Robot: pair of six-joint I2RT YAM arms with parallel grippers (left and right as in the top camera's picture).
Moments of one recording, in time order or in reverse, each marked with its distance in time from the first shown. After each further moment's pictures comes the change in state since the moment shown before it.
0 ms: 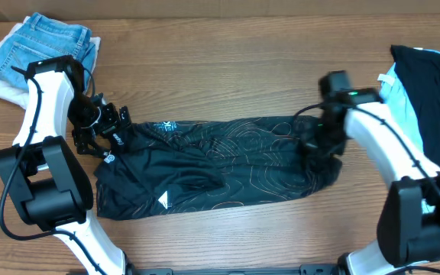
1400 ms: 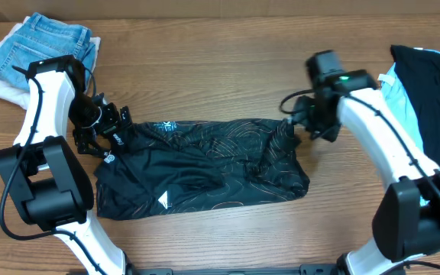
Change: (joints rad) left arm -0.006 0.000 0.000 0.000 0.000 0.000; right arm 0.028 0.035 0.186 -0.063 0.073 0.099
